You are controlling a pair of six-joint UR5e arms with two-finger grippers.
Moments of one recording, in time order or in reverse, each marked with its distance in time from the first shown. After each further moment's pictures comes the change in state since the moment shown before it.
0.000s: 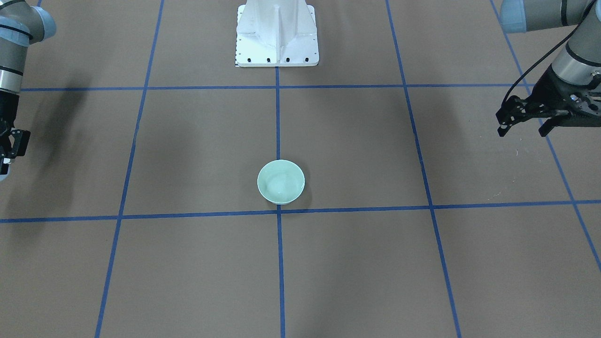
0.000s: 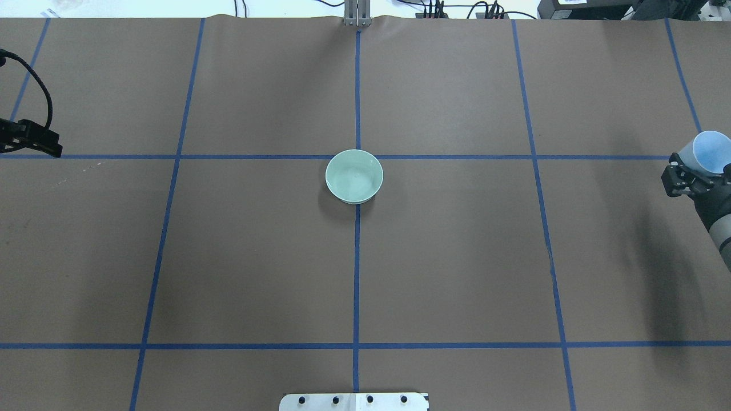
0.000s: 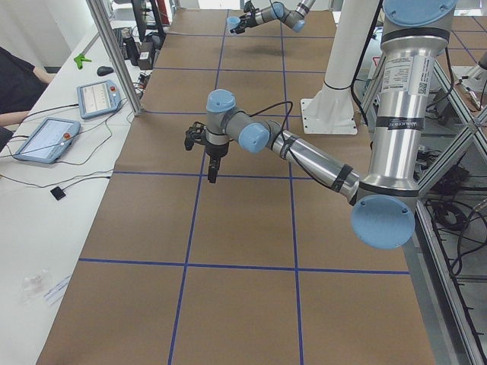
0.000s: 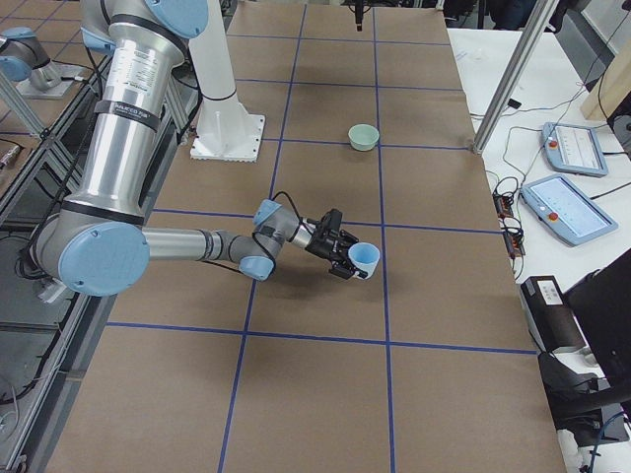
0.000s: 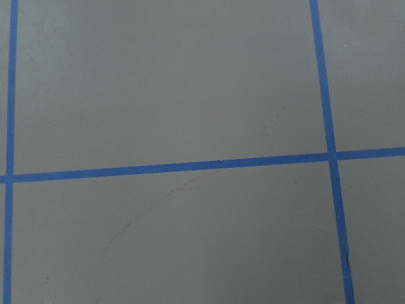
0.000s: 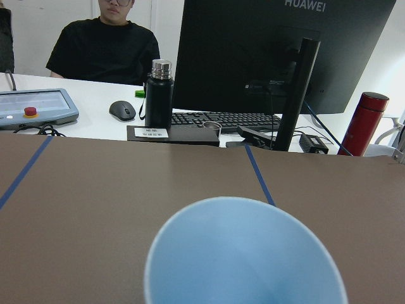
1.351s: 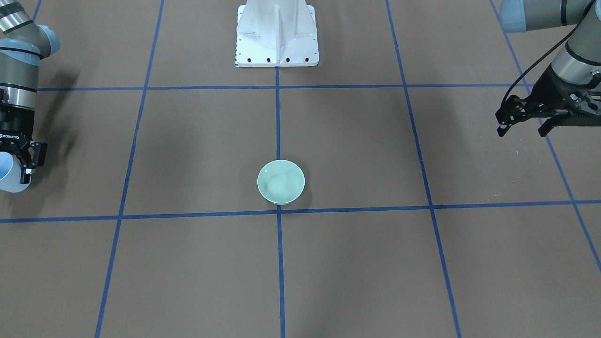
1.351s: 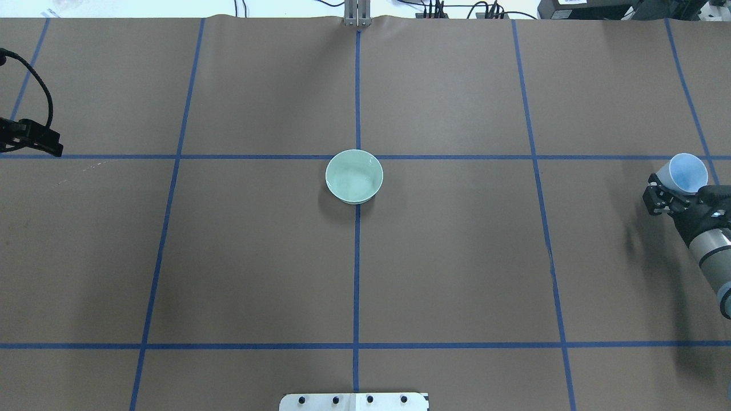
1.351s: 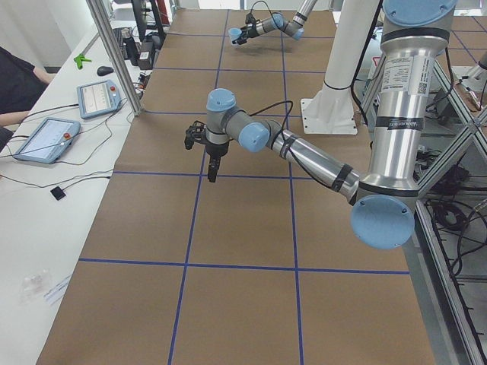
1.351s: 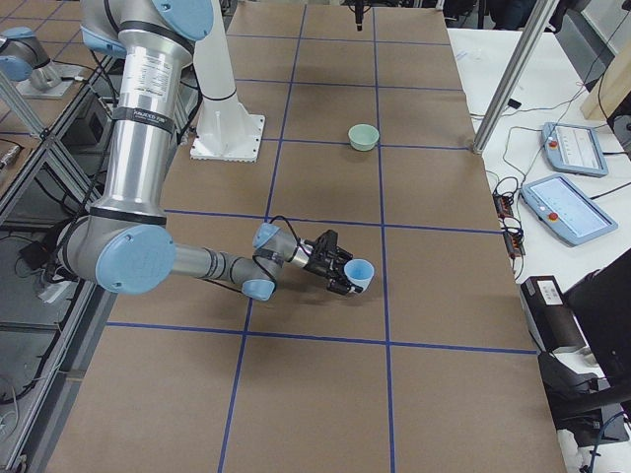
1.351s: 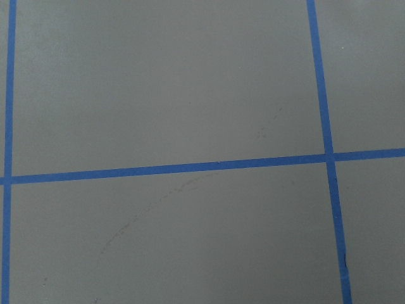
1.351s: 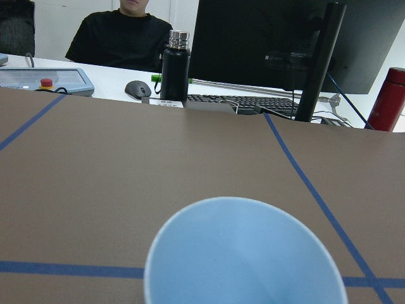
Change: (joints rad) left arm 0.001 -0.002 -0.005 0.000 0.001 -0.002; right arm -0.059 0.072 -0.202 0.157 0.006 -0.001
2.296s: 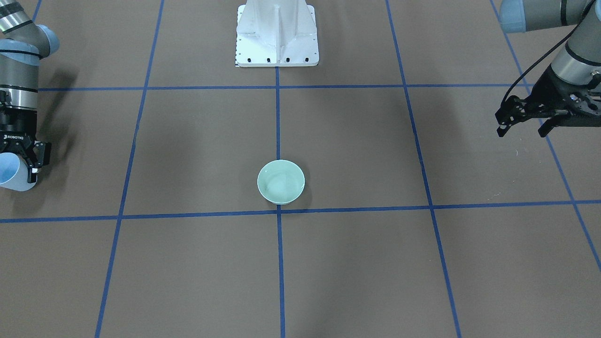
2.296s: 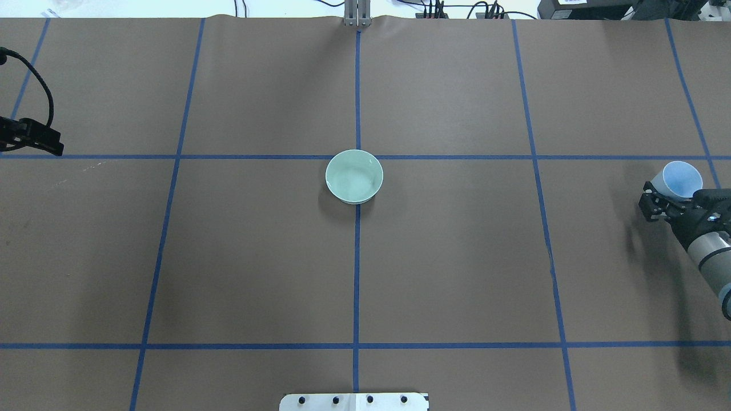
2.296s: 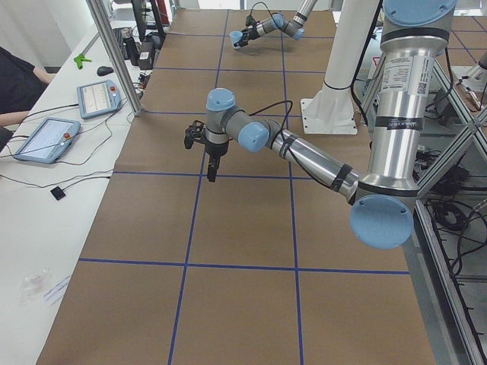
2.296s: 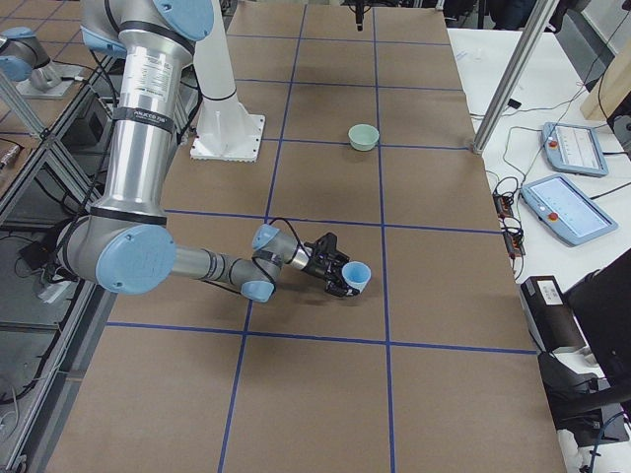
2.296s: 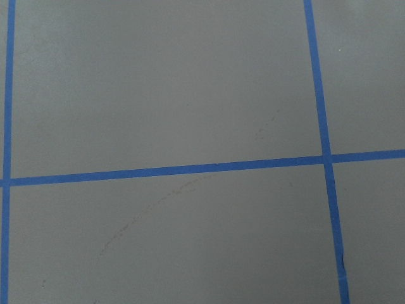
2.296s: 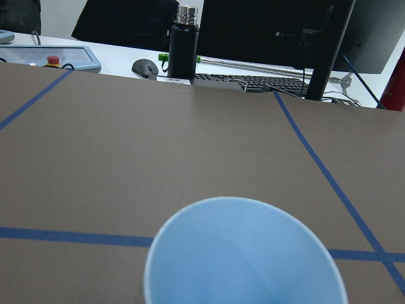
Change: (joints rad) left arm 0.000 -0.004 0.002 0.000 0.000 0.001; right arm -0.004 -0.002 -0.010 0.000 0.052 -0.005
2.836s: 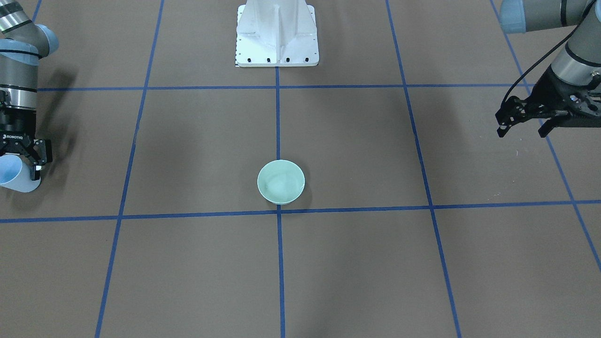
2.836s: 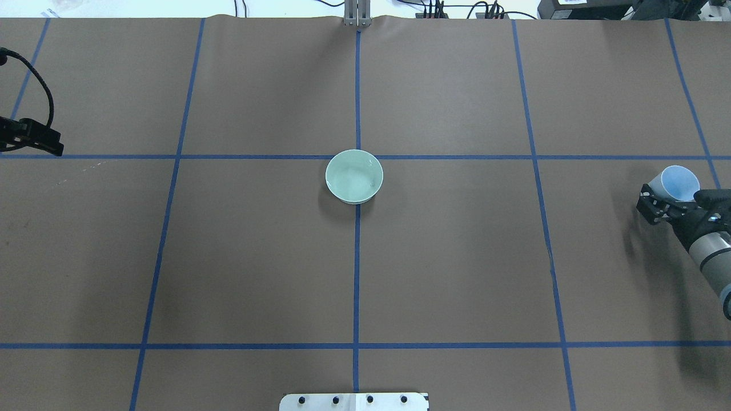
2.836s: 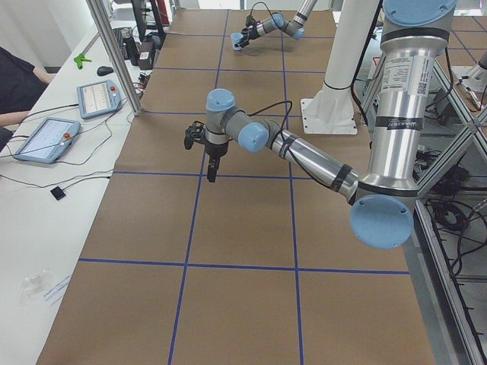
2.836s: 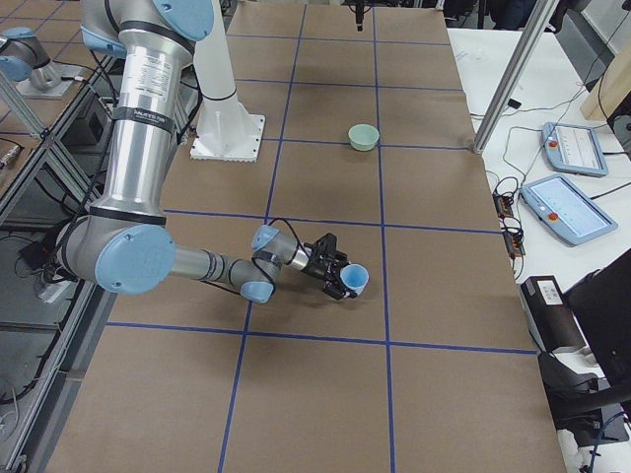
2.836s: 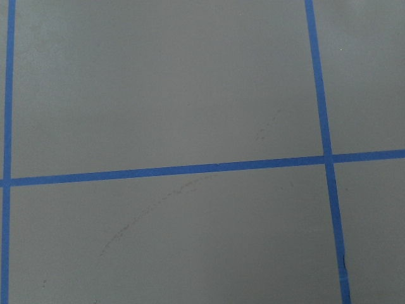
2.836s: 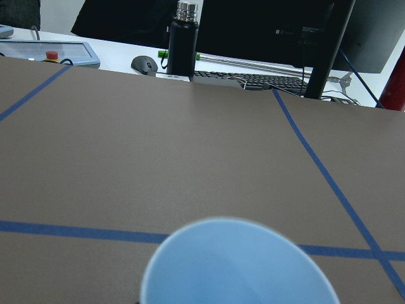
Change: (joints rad) left arm 0.000 0.000 0.003 0.000 0.000 0.001; right arm 0.000 -0.005 0.002 0.001 0.002 -0.008
